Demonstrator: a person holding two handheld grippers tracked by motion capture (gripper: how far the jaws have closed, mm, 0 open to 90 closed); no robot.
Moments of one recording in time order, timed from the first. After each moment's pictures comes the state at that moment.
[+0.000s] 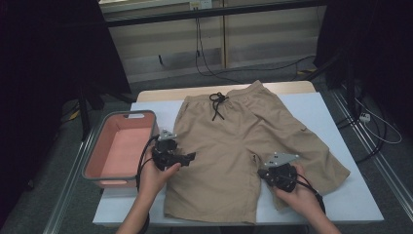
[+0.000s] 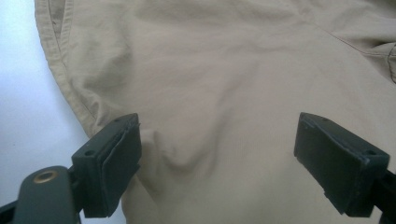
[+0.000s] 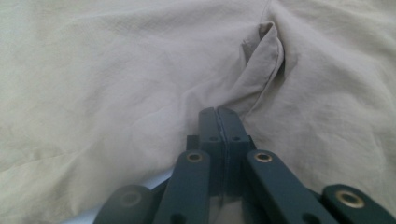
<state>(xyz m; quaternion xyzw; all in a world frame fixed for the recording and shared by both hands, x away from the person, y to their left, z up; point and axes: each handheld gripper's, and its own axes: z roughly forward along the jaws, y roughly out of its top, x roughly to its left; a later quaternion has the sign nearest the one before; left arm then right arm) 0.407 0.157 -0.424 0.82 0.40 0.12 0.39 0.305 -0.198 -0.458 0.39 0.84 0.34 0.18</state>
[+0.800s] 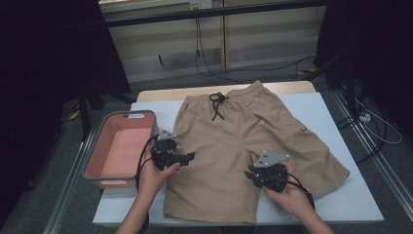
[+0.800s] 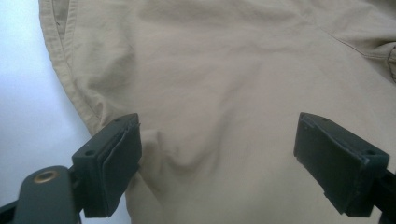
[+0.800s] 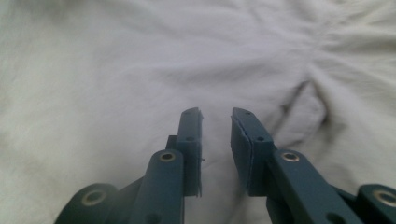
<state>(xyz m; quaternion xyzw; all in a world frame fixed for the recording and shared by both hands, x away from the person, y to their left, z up) 0.408 0.158 -0.424 0.82 0.40 0.12 0.39 0.304 -0.167 -0.443 0.35 0.84 0.37 0.18</state>
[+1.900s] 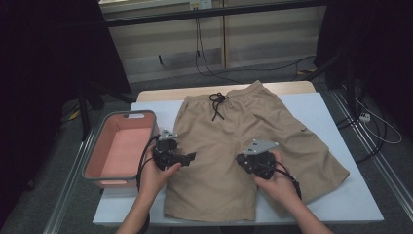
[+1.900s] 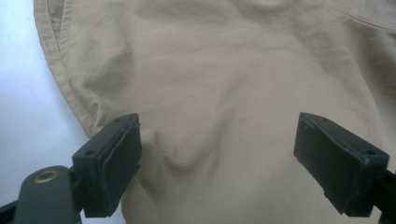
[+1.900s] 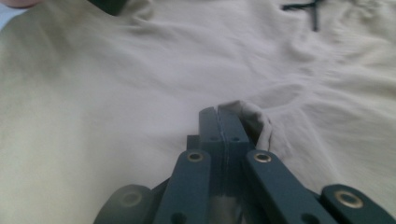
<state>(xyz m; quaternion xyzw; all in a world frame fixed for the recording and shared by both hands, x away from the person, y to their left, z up) 0.408 0.156 -0.425 0.82 0.40 0.12 0.39 0.335 -0.140 -0.428 0.35 0.83 0.40 0.19</state>
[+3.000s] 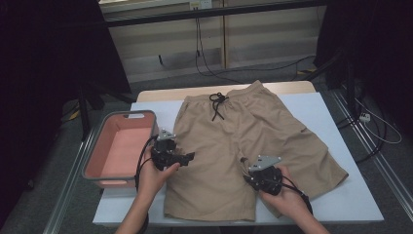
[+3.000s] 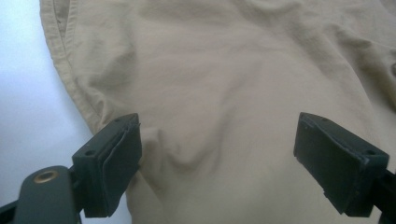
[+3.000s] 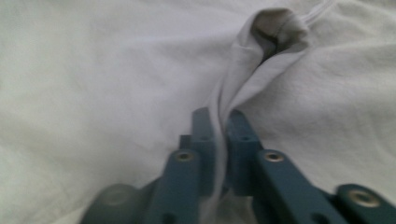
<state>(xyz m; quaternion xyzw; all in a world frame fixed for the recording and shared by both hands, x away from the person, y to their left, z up) 0.407 0.158 -0.424 0.82 0.40 0.12 0.39 0.303 -0.158 -0.451 0.37 0.85 0.34 0.17</state>
